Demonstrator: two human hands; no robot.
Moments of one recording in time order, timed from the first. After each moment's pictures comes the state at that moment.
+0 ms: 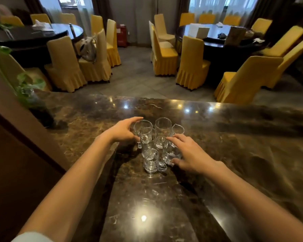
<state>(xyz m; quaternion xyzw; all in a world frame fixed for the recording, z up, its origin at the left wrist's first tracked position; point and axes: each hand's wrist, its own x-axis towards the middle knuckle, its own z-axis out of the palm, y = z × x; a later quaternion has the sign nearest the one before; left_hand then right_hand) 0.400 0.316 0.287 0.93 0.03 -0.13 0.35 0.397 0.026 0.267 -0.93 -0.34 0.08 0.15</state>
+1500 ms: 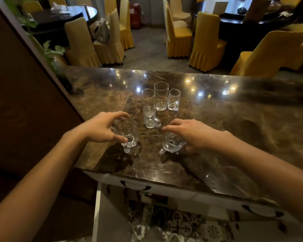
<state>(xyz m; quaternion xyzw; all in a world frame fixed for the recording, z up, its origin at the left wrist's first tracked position) 0.190 0.268 0.337 0.95 0.04 -0.14 0.27 0.297 -0.035 0.316 -0.85 -0.50 0.13 -0.02</state>
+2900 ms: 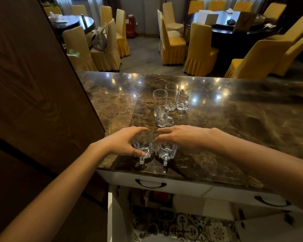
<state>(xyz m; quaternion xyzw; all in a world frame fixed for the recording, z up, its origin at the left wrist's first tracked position) 0.160 0.278 0.290 0.95 -0.07 -0.16 0.25 0.243 0.033 0.322 -0.81 -0.57 0.15 -0.07</state>
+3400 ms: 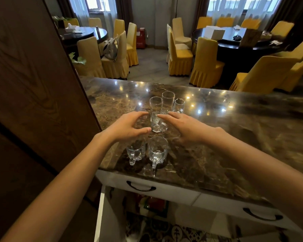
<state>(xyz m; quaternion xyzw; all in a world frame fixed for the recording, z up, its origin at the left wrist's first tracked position) 0.175 0.229 0.336 0.97 -0.02 0.02 0.25 0.270 -0.003 0.341 -0.87 -0.48 0.07 0.04</state>
